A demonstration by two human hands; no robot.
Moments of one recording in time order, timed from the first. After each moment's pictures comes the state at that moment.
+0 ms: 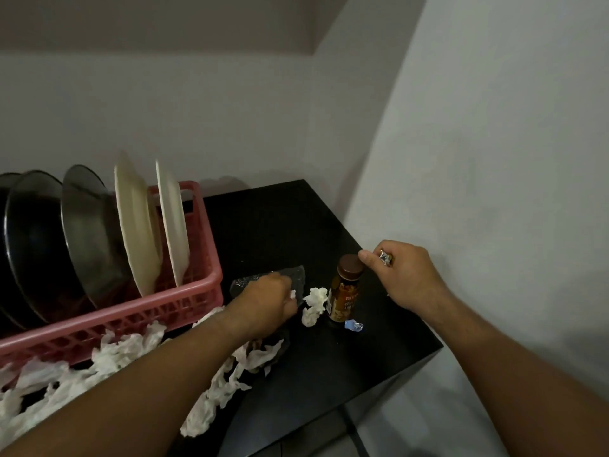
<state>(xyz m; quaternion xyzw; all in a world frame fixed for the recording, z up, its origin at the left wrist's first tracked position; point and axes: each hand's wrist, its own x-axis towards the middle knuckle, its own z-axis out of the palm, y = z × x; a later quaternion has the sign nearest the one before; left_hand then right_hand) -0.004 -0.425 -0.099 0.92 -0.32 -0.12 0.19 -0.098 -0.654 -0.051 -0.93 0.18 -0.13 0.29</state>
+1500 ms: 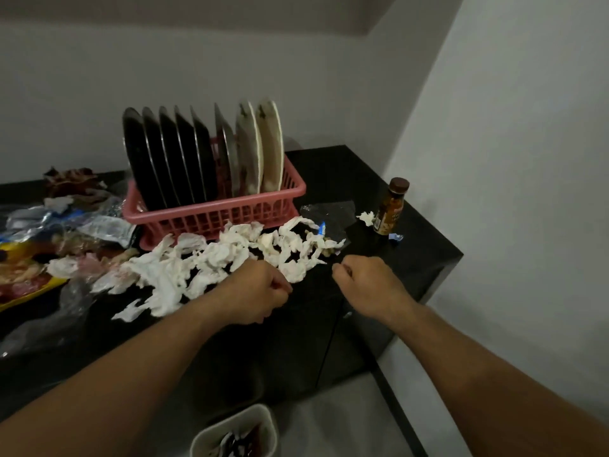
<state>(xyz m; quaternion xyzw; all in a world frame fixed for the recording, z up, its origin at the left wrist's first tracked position) -0.167 -0.203 -0.075 0.88 -0.28 -0.21 0.31 -0.234 -0.419 -0.080 -0.94 0.11 0.01 0.32</state>
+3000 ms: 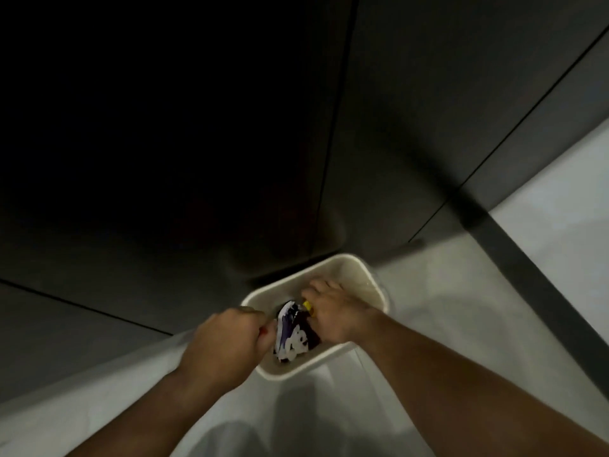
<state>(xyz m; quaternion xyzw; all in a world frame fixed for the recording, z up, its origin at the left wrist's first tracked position) -0.236 0.041 -0.696 0.95 -0.26 -0.15 0.13 -0.245 -0.169 -0.758 -0.95 -0.02 0.28 0.16</state>
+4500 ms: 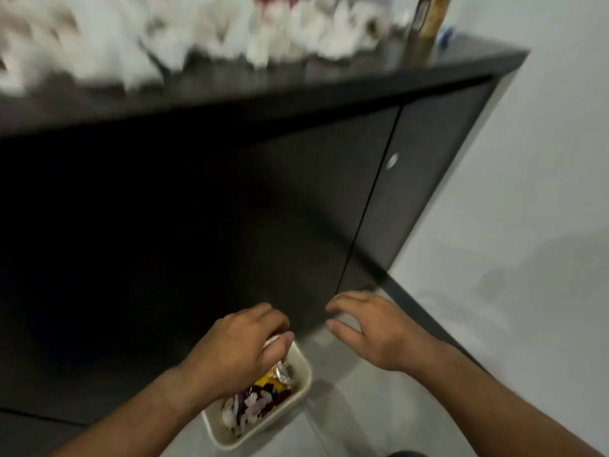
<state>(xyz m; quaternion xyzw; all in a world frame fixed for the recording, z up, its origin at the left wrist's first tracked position) -0.234 -0.065 -0.455 0.86 -0.47 -0.13 0.16 -0.348 -0.286 -0.445 -0.97 0.06 0.07 0.20</state>
